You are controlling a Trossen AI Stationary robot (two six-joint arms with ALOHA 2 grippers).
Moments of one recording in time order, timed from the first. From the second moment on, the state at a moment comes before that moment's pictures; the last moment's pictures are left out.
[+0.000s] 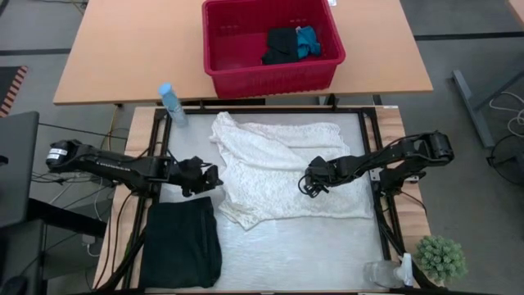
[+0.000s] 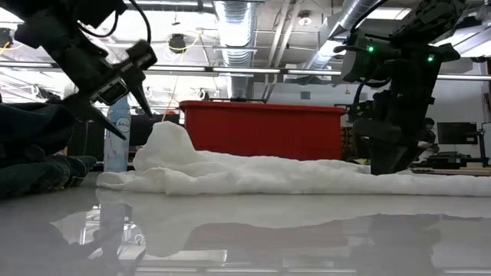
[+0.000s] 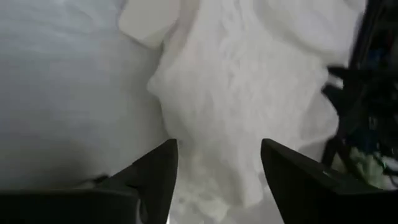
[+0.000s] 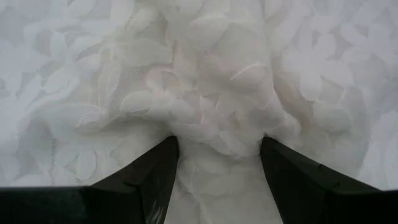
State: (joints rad) left arm -0.04 0.97 0.45 -0.21 -0.12 -1.73; right arm 0.02 1.48 0.66 -0.54 0.26 0.88
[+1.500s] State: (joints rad) left arm 0.15 1.10 0.45 0.00 0.10 -1.69; right arm 0.04 1.48 0.66 -0.52 0.25 0.89
